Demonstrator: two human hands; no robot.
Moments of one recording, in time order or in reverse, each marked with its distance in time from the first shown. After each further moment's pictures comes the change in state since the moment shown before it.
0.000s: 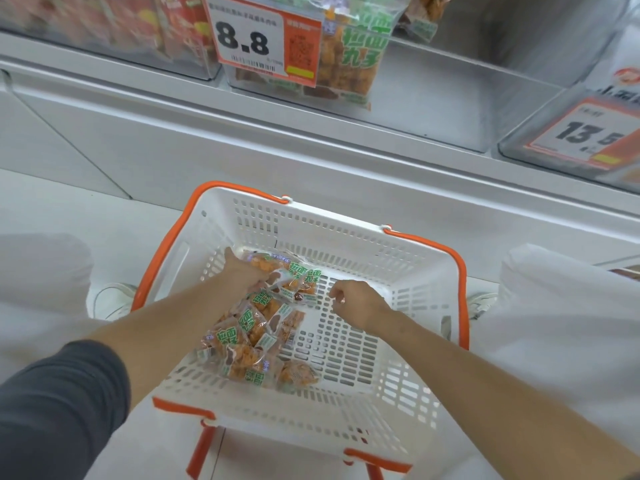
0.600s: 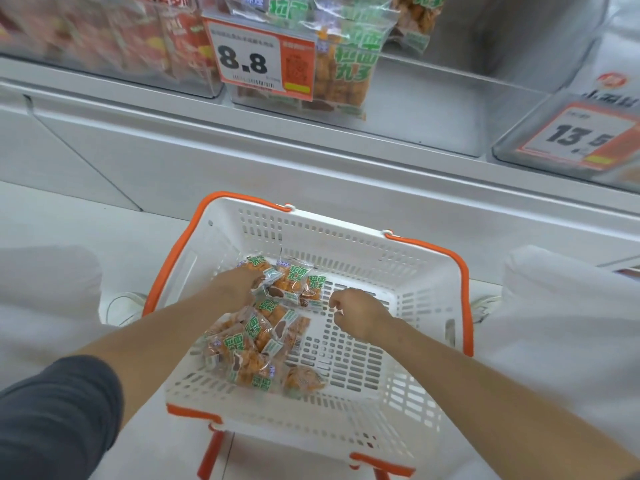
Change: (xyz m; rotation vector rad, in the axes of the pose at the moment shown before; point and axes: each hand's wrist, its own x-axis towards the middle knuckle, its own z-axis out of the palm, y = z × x) left_hand 0.000 -0.017 -0.033 1.177 -0.140 0.509; right_hand -0.002 -0.003 0.007 -0.147 -0.017 -0.089
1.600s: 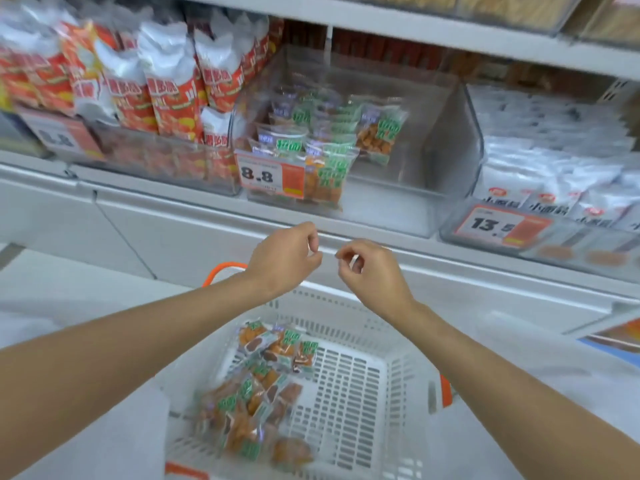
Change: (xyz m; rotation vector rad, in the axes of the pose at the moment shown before) left_hand -0.105 0.135 -0.190 -0.358 0.707 0.274; right_hand -0.058 -0.045 -0.172 0.294 0.886 -0.358
